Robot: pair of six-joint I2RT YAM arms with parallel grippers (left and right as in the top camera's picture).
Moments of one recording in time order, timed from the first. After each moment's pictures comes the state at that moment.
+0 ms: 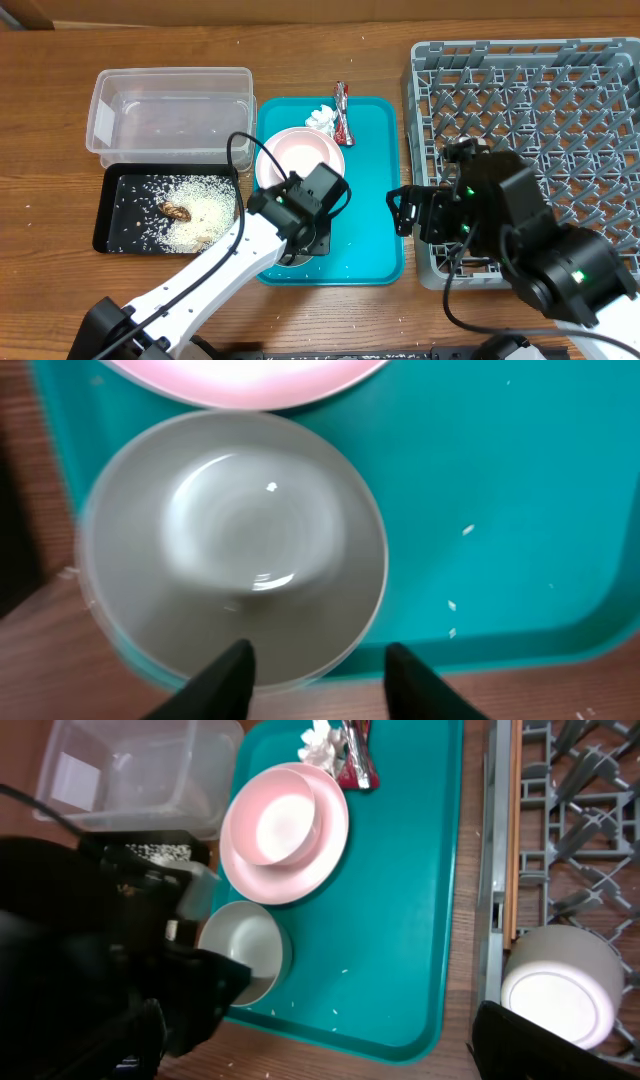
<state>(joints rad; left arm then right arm) -0.70 1.49 1.09 -1.01 -0.06 -0.64 0.54 1.04 1.24 -1.06 -0.07 0.57</state>
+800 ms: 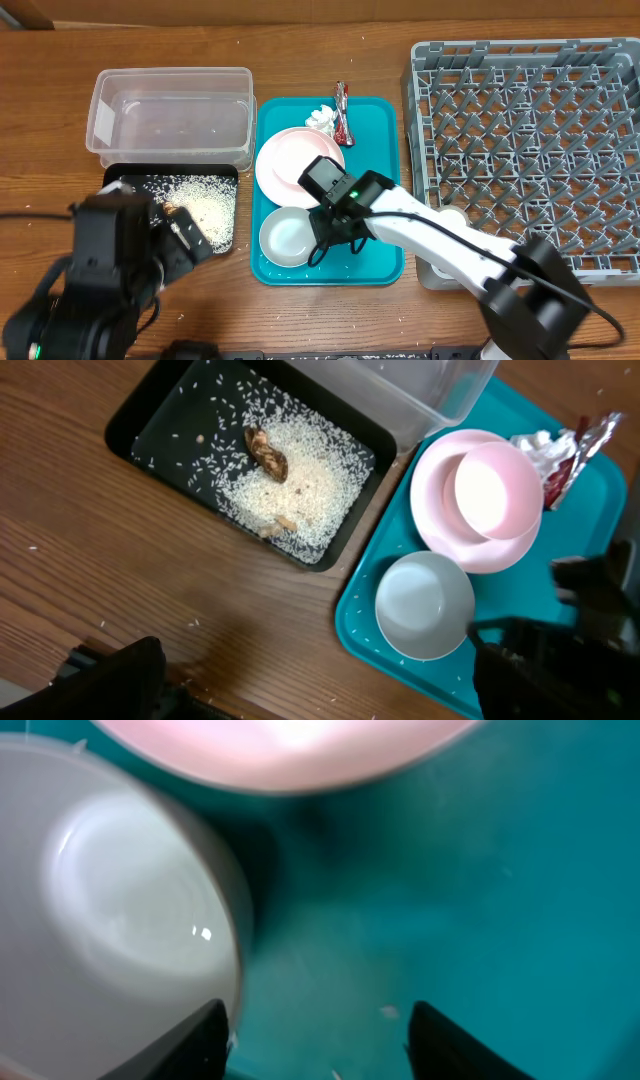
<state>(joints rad) -0.13 0.90 1.40 -1.53 -0.16 -0.67 0.82 1.80 1.24 -0.83 -0.04 0.49</state>
